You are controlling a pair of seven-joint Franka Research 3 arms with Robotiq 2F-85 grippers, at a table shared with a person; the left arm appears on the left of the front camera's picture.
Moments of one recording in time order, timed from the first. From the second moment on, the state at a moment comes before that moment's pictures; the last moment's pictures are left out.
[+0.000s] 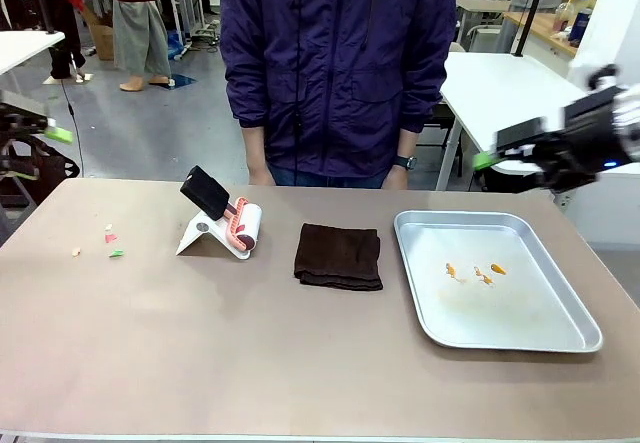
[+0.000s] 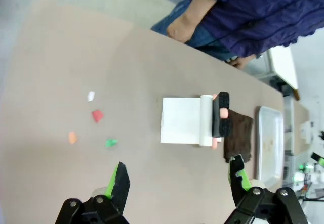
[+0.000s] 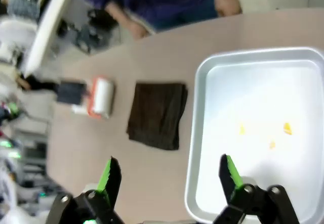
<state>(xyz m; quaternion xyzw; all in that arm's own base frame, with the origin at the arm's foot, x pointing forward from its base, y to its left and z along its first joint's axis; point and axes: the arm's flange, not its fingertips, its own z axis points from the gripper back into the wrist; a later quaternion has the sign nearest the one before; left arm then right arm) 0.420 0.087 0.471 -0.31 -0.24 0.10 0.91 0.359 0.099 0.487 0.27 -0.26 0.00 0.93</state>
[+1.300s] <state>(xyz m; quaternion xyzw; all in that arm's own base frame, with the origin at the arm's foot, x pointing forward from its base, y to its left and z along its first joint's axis) 0.463 -0.031 0.455 -0.33 -0.27 0.00 0.90 0.441 0.244 0.406 0.18 -0.01 -0.06 0.98</state>
